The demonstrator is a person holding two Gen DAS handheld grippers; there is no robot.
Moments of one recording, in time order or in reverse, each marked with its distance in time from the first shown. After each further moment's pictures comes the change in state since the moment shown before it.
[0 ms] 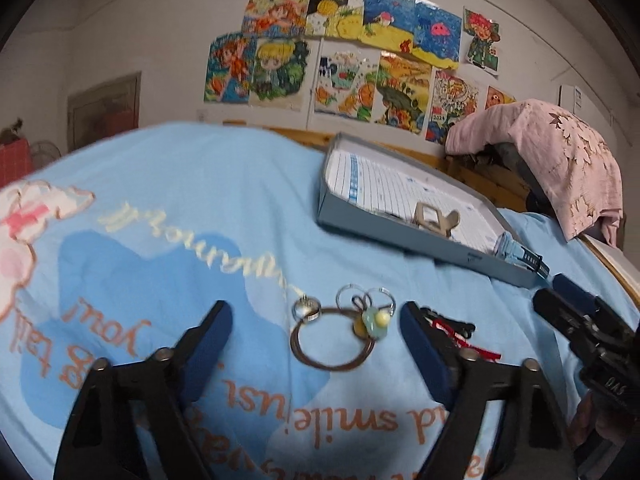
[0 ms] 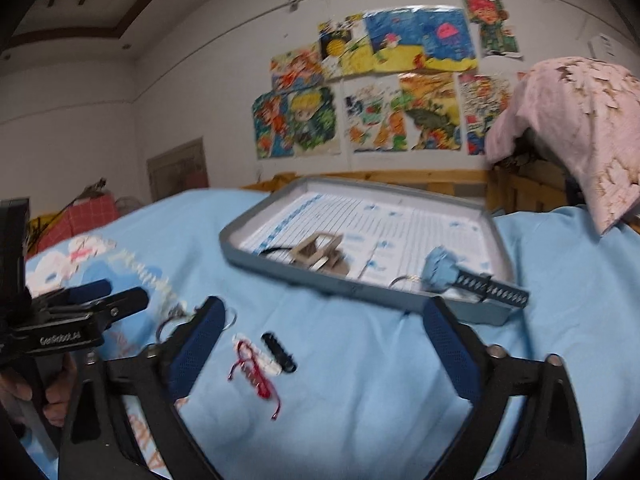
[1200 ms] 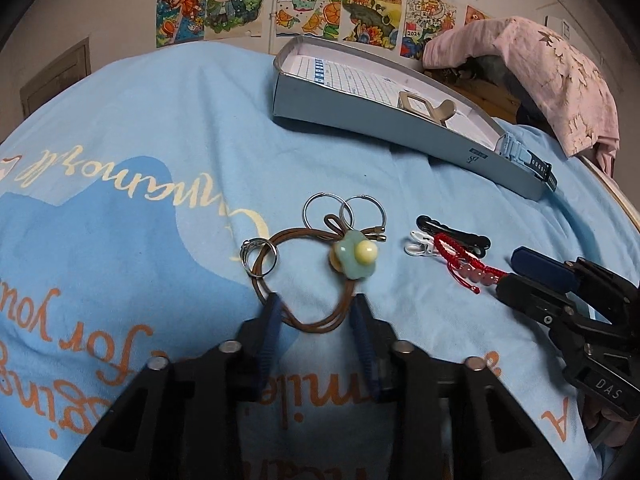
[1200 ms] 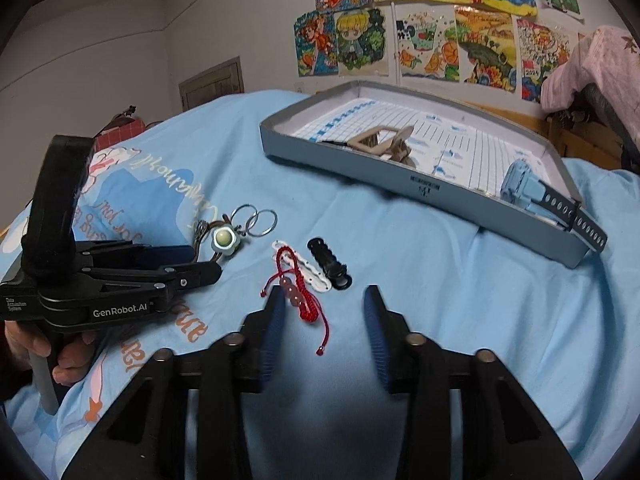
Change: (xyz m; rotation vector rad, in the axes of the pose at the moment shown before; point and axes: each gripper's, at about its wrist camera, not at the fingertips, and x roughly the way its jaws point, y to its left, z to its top) left arm 0.054 -0.018 -0.029 0.130 0.266 -0.051; right arm 0.034 0.022 -0.031 -0.067 0.283 0.119
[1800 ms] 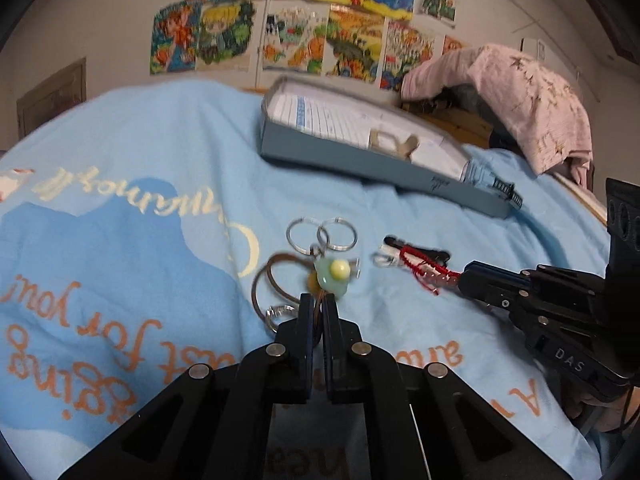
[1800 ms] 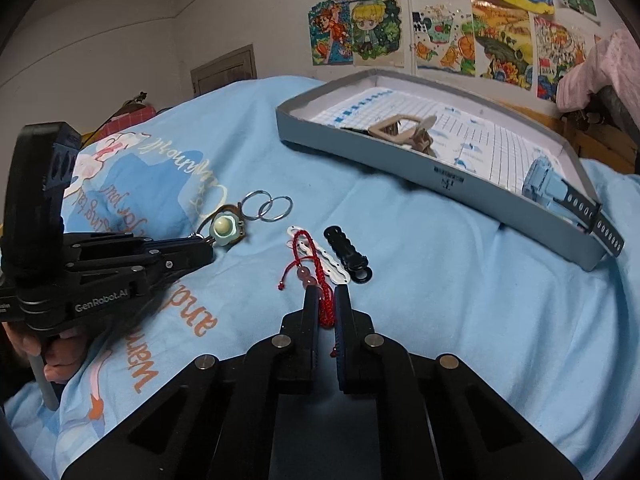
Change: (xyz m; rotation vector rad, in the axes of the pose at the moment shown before) left arm -0.038 -0.001 -0.010 0.008 -0.156 -0.065; right arm 0.000 0.010 0.000 -0.041 0.003 0.018
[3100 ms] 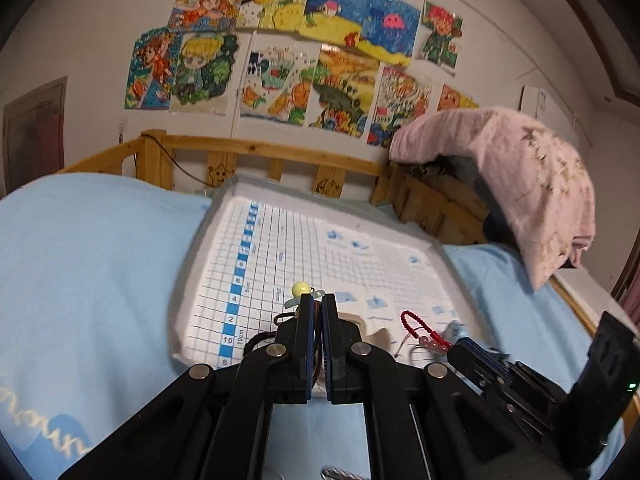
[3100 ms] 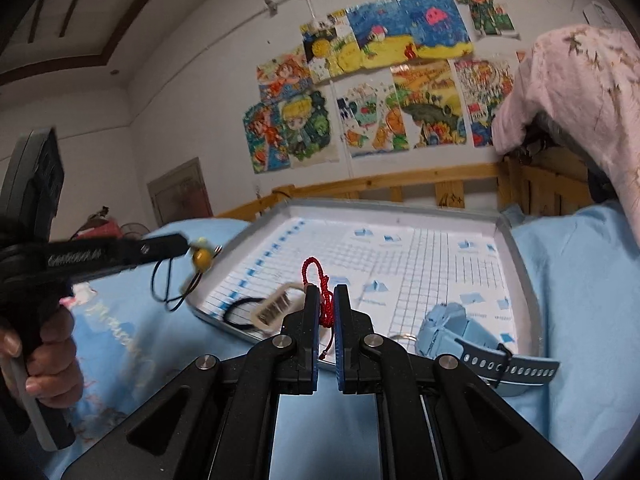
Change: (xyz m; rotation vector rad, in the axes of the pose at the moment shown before) left arm 0.079 -0.039 0.160 -0.058 -0.091 -0.075; right arm 0.018 -0.102 0.073 0.220 -0.307 -0.094
